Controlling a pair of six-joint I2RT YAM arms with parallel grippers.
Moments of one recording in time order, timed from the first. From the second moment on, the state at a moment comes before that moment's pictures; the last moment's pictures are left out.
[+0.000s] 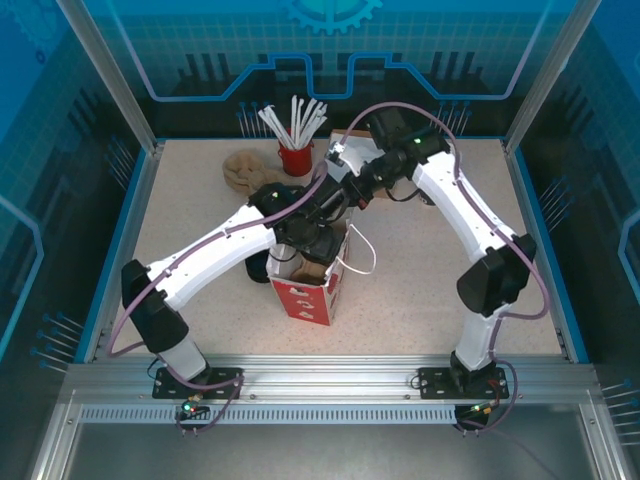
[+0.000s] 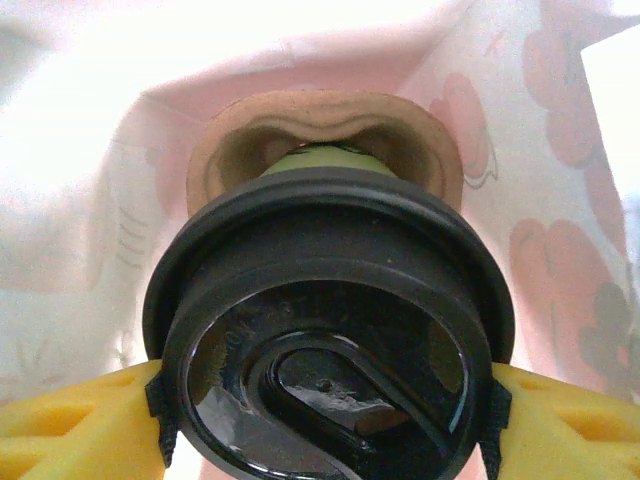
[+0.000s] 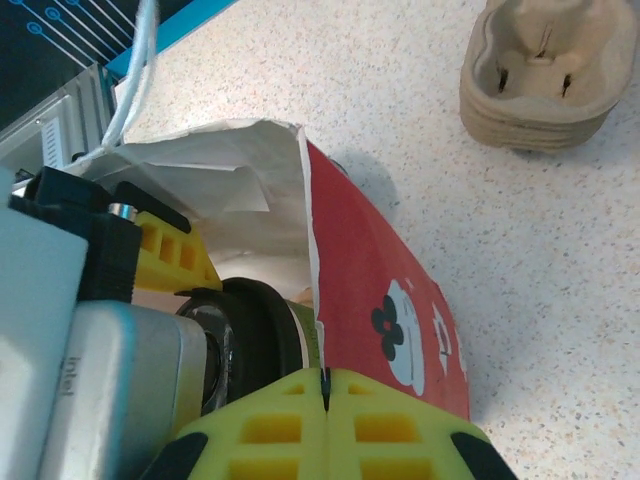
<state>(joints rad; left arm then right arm) -0.82 1.66 1.69 -1.23 -0.15 -0.48 0.47 1.83 1.97 -1.19 -0.66 -0.39</state>
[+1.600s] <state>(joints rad) -0.82 1.71 1.52 -1.12 -0.18 -0.48 0.54 1.63 1.68 -0.91 -0.56 -0.36</state>
